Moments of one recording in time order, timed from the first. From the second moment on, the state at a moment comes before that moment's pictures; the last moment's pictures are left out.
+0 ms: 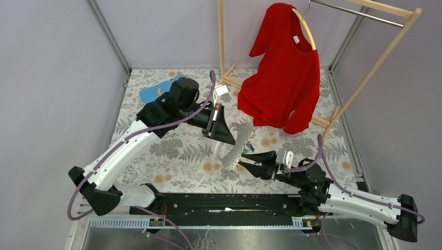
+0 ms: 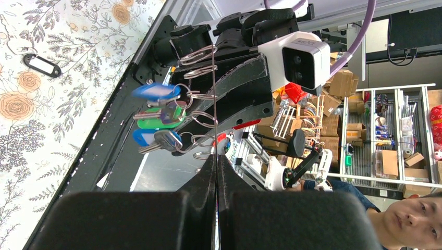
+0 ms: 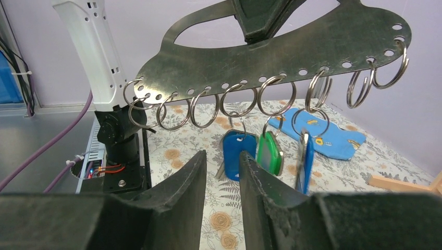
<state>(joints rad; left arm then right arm) -0.74 1.28 1.46 -0.74 0.89 -0.66 1.17 0.49 0.23 0.57 -0.10 -0.08</state>
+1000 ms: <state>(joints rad) -0.76 1.29 1.48 -0.74 0.87 -0.66 1.17 0.54 0.23 0.62 -0.09 -0.08</state>
